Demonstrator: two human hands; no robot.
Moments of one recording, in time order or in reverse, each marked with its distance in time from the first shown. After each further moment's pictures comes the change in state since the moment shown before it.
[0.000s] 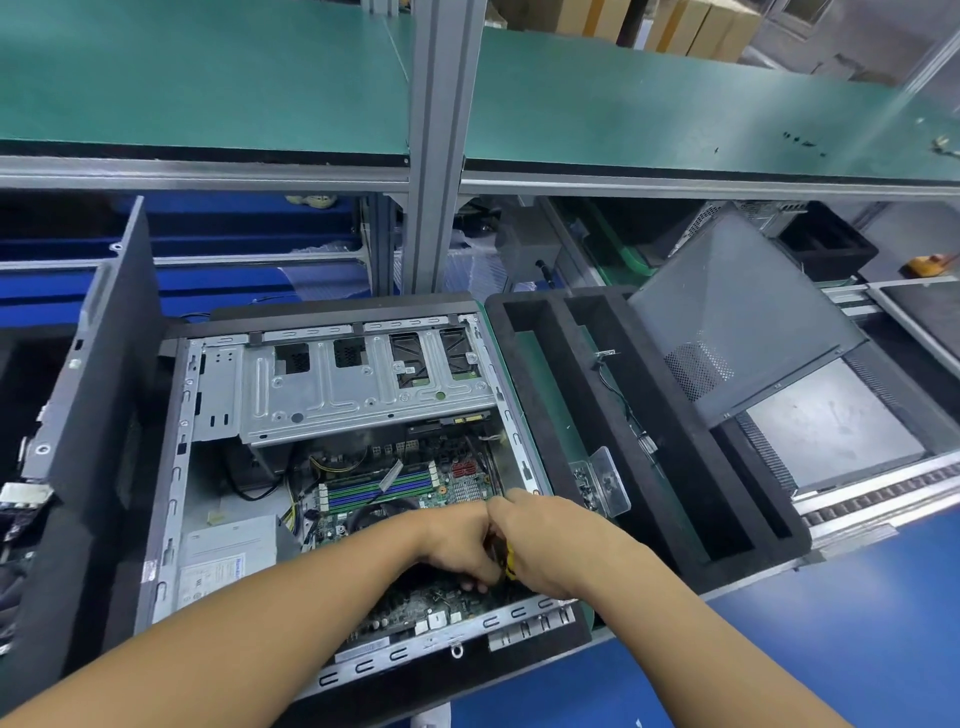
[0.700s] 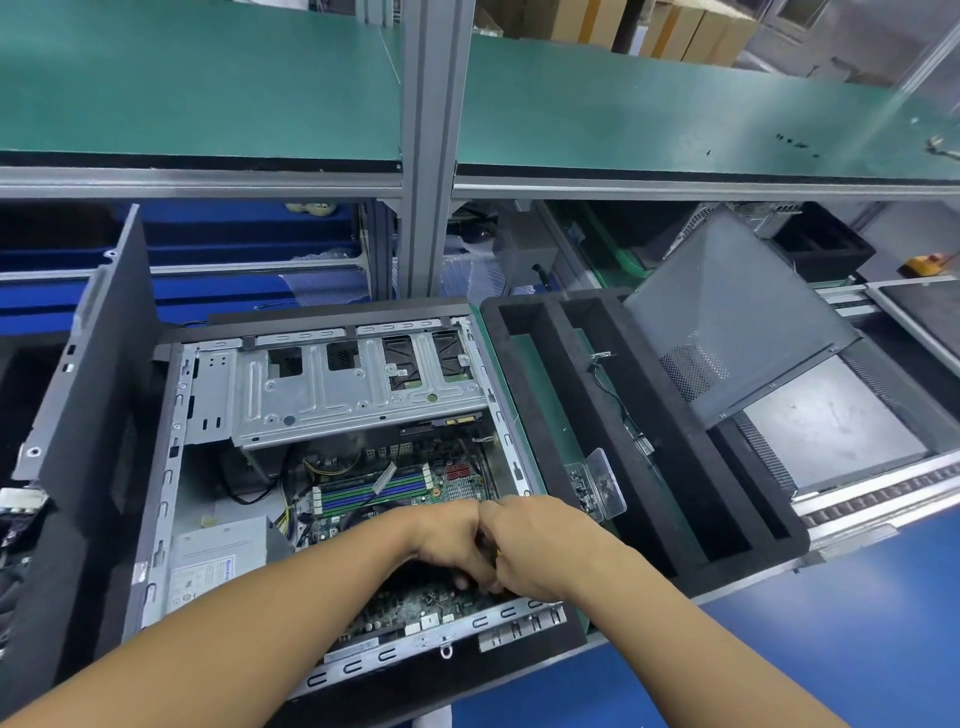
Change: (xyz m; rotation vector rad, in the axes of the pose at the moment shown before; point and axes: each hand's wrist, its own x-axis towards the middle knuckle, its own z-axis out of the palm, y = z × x) left_hand -0.002 0.007 -0.004 -0.082 -0.049 0.052; right_hand -0.003 -0.001 0.003 -0.041 0.055 0.000
